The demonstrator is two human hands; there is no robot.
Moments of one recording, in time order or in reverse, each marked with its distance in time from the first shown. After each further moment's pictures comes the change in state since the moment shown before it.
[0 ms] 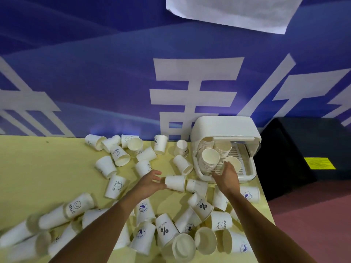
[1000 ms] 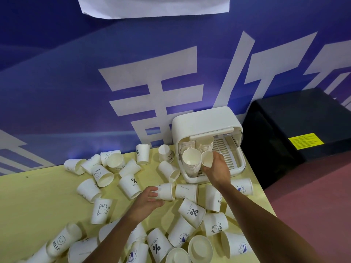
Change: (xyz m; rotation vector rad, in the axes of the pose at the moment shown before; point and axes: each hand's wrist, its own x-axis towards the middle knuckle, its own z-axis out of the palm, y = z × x) left_hand 0.015 0.002 0.048 -0.040 -0.038 -0.037; right_hand 0.042 0.023 0.000 0.084 0.069 0.010
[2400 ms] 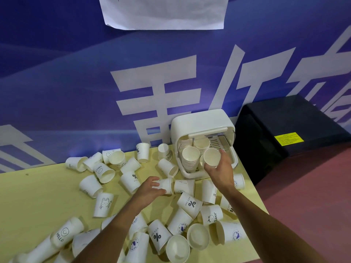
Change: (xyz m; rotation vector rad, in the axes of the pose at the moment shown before) left_hand -0.020 0.023 -0.005 0.041 -0.015 0.062; right_hand -0.062 -0.019 -0.046 0.258 0.131 0.004
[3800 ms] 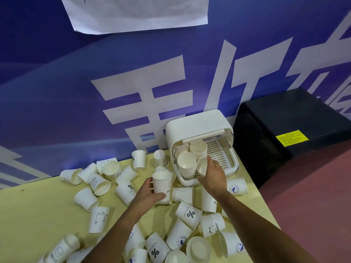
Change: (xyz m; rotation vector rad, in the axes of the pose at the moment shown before) left_hand 0.025 0.016 0.011 -0.018 0.028 0.023; right_hand 0.036 0.041 0.042 -0.423 -0.152 -0.056
